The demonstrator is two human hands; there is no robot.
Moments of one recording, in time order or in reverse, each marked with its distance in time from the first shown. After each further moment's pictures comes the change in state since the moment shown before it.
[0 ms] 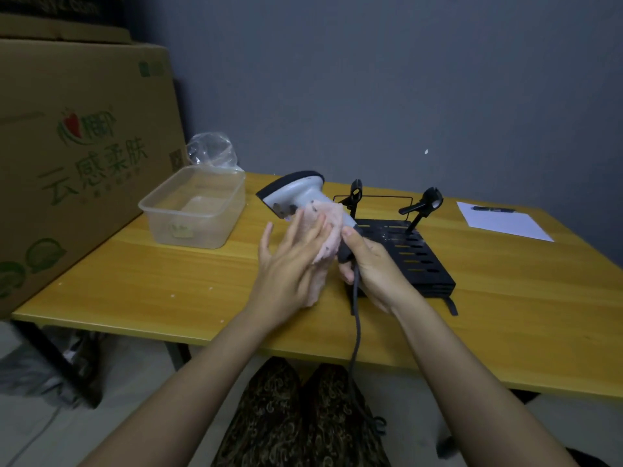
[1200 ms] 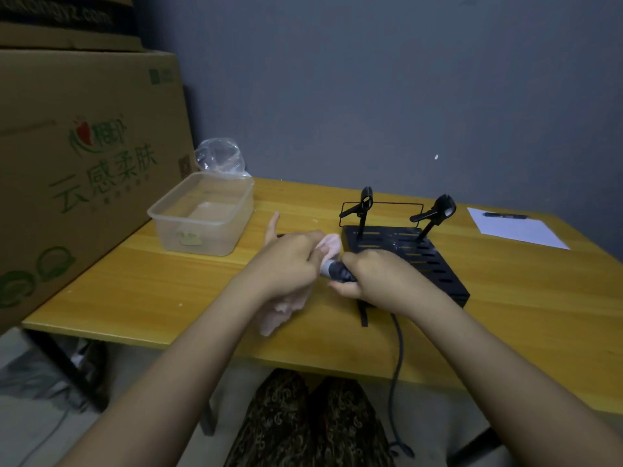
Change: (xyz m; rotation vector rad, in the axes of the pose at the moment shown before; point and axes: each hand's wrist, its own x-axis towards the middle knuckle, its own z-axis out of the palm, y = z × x) left_hand 0.046 -0.010 -0.033 0.024 -0.406 -0.205; right_hand 0.011 -0.028 -0.003 -1.381 -0.288 -0.244
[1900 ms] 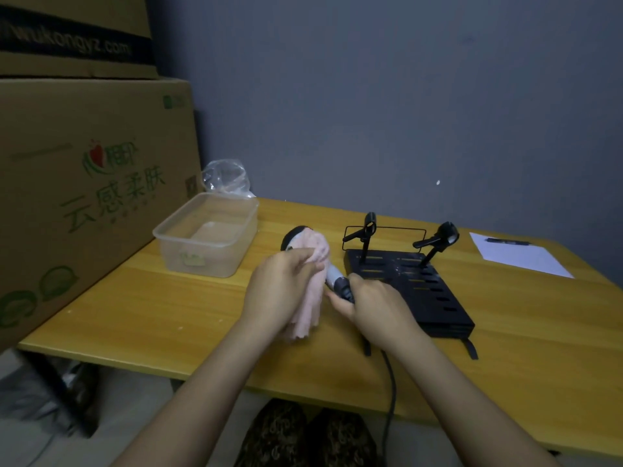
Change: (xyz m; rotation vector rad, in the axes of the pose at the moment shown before) left_hand -0.012 0.006 -0.004 -0.376 0.328 -0.293; right_hand 0.008 -0.009 0.024 0.129 0.193 0.238
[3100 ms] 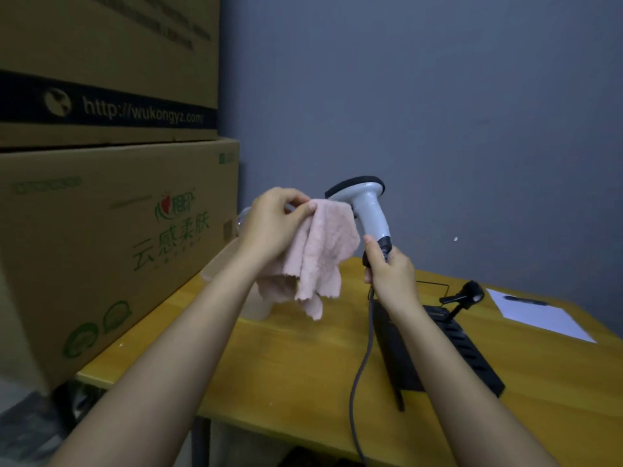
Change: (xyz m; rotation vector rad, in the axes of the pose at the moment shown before) left_hand 0.099 0.007 -0.123 -0.088 0.243 0.165; right_hand 0.078 -0.055 -0.054 0.815 0.434 0.208
